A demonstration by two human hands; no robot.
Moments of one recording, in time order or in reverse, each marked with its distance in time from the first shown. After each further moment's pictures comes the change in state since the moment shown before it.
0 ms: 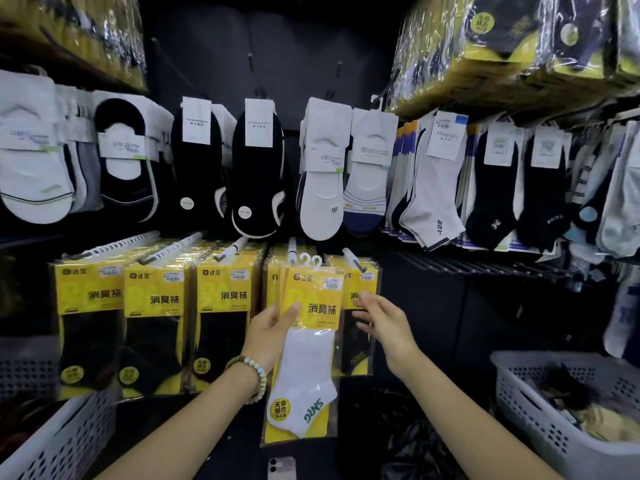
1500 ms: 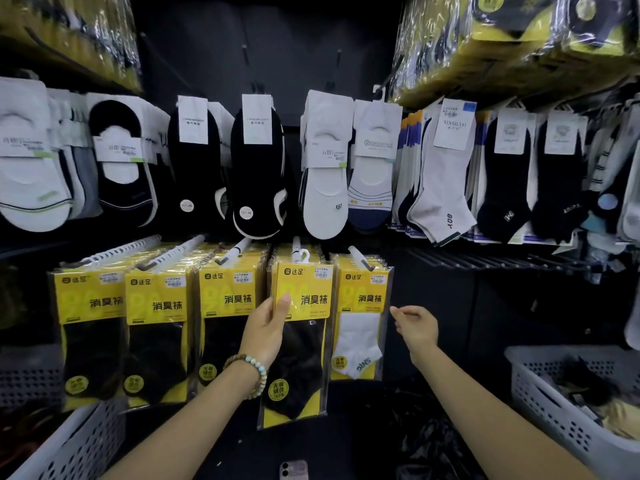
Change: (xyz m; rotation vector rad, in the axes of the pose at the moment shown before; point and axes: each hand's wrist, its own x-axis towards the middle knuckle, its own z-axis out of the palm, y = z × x) left_hand 0.021 -0.009 -0.011 0.187 0.089 0.135; right_hand 0.059 0.046 -0.033 -0.139 0.387 0.087
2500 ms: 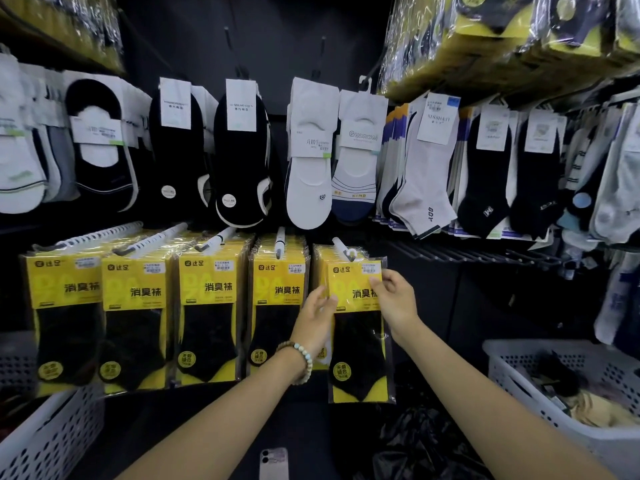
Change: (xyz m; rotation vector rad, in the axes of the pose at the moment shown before) left_hand -0.015 0.017 0.092 -0.146 -0.270 -0.208; right_hand -0.023 -0.044 -0.006 0.062 -0.224 -0.243
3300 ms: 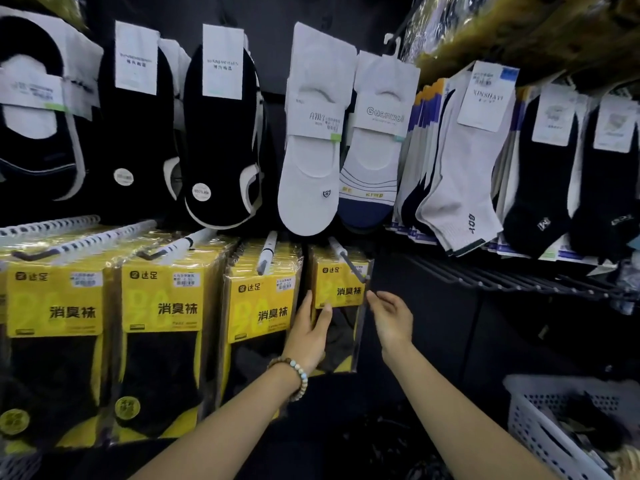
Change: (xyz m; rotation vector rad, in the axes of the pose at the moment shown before) left_hand 0.104 -0.060 0.005 0.038 0.084 0.026; right_hand 0.094 0.077 0.031 0.028 0.174 0.145
